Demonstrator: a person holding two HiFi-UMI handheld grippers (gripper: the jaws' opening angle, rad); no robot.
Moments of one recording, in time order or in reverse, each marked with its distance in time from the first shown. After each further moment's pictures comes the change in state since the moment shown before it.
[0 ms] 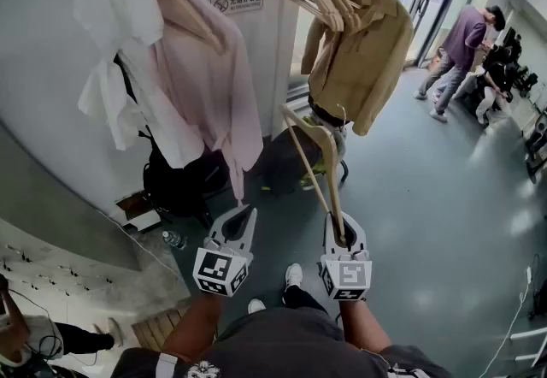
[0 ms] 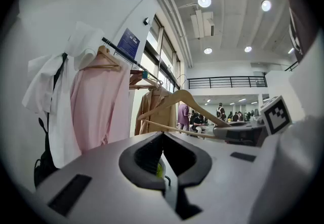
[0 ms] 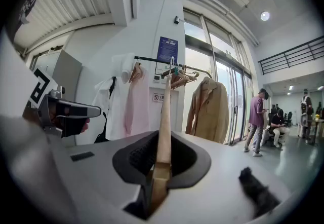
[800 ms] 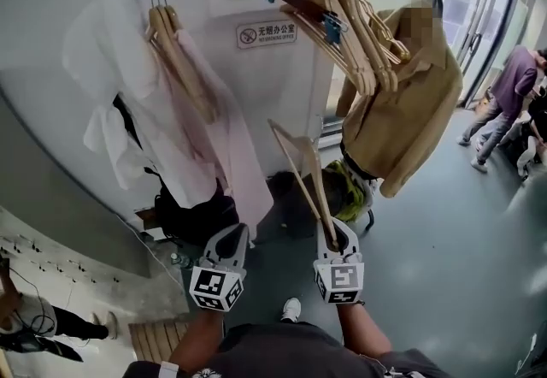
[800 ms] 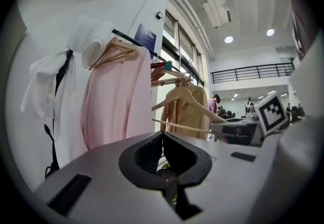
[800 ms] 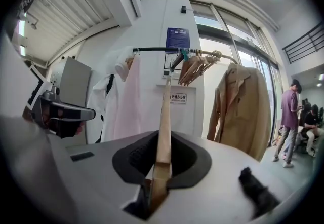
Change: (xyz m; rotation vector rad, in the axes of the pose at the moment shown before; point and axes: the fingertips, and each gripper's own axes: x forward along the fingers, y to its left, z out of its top) left arm 0.116 0.089 0.014 -0.013 0.017 0.283; right arm 0.203 -0.041 0.028 -0.032 -0.022 0.260
